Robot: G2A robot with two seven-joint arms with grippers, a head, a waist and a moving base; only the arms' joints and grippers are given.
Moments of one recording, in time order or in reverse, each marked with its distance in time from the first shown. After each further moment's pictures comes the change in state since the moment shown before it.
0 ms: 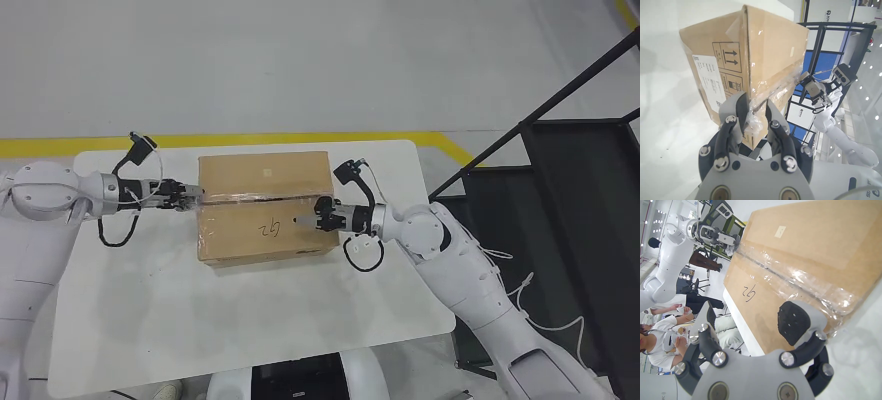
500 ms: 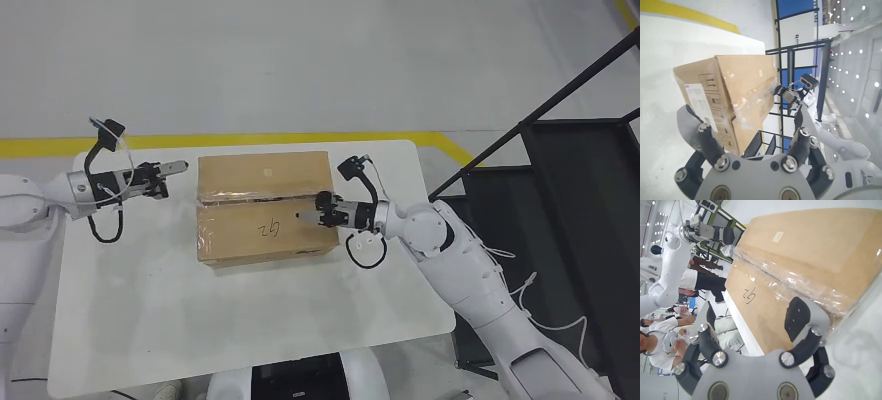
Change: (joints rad) left arm 0.141 0.037 -0.184 -0.156 -0.149 -0.081 0.094; right arm 0.000 0.006 0.024 -0.008 0.026 -0.009 -0.002
